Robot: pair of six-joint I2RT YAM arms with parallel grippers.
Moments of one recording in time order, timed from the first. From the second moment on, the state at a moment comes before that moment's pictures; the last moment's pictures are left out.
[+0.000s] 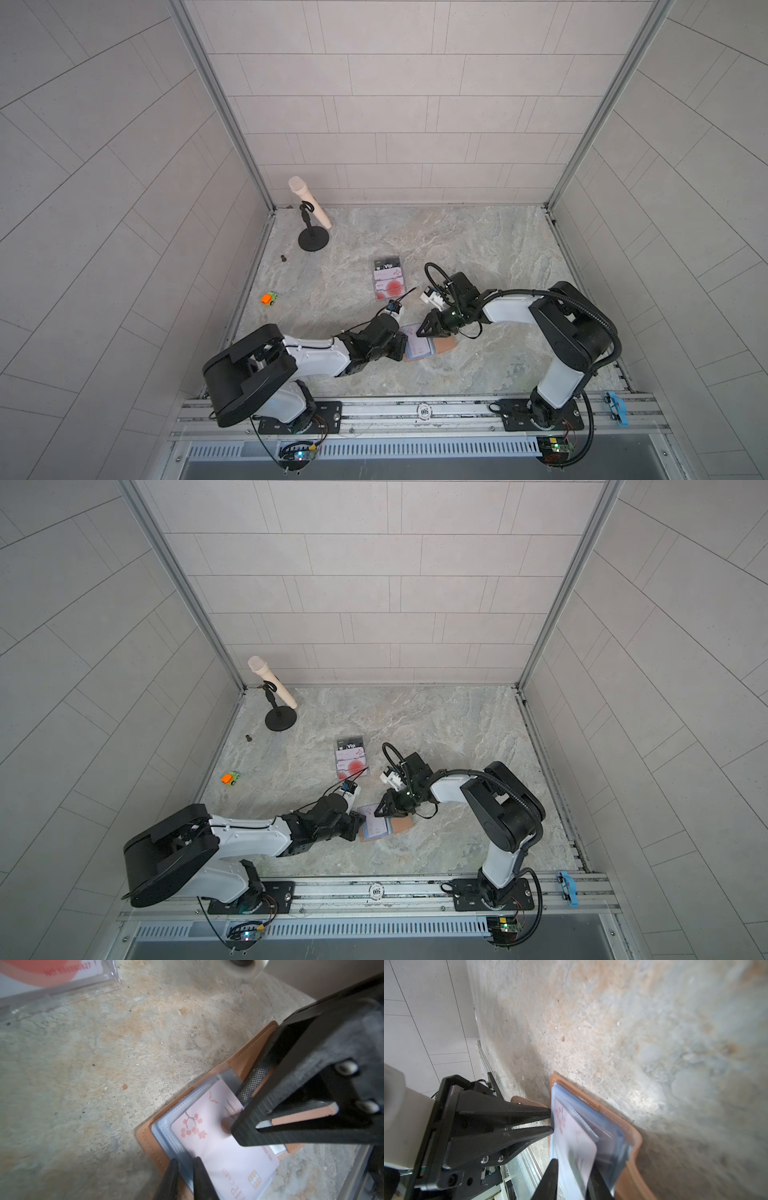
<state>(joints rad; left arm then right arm) -0.95 1.42 0.39 0.24 -0.01 -0.58 0.57 1.74 0.76 -0.09 -0.82 0.52</state>
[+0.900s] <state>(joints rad) -0.95 1.44 0.39 0.27 -0.02 -0.57 0.54 1.66 0.71 -0.09 -0.83 0.53</state>
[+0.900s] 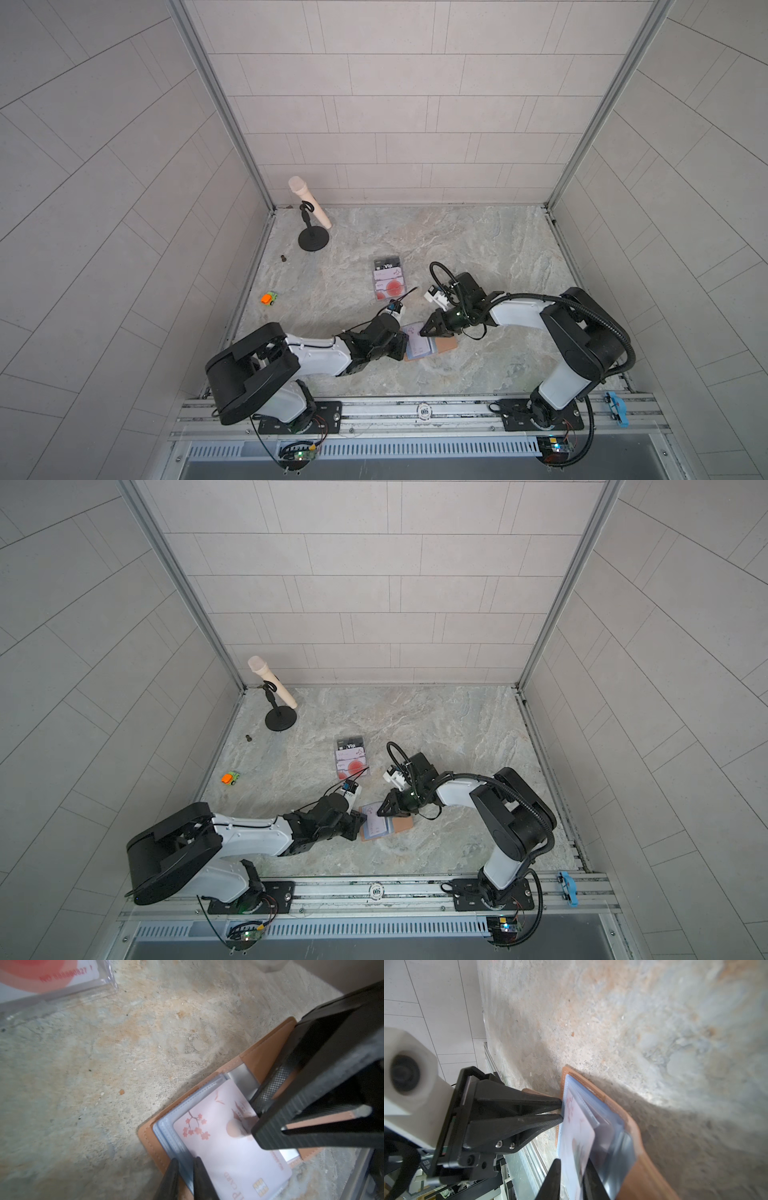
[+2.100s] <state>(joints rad) -0.95 1.47 0.40 0.29 -0.02 -0.57 0.50 1.62 0.69 -0.10 -0.85 0.54</state>
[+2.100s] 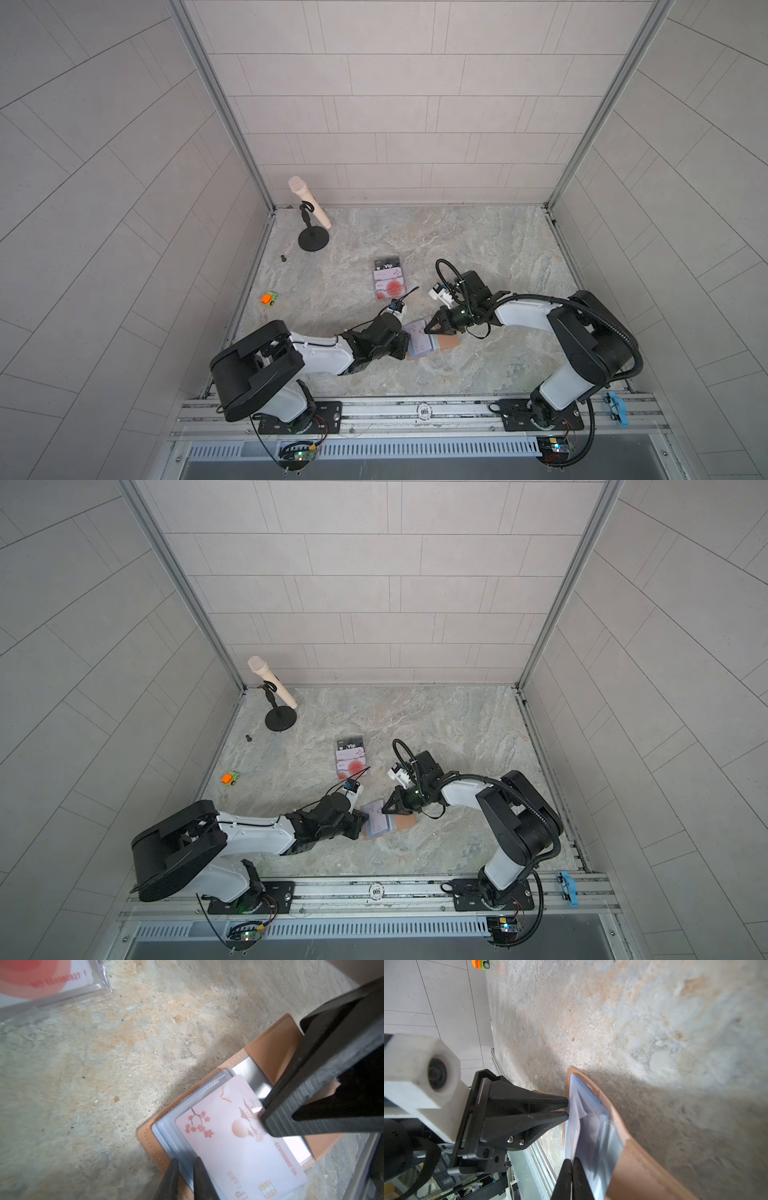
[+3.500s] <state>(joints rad) -0.91 1.12 0.44 0.07 0.07 -0.52 0.41 1.12 0.78 -0.50 -0.58 0.39</state>
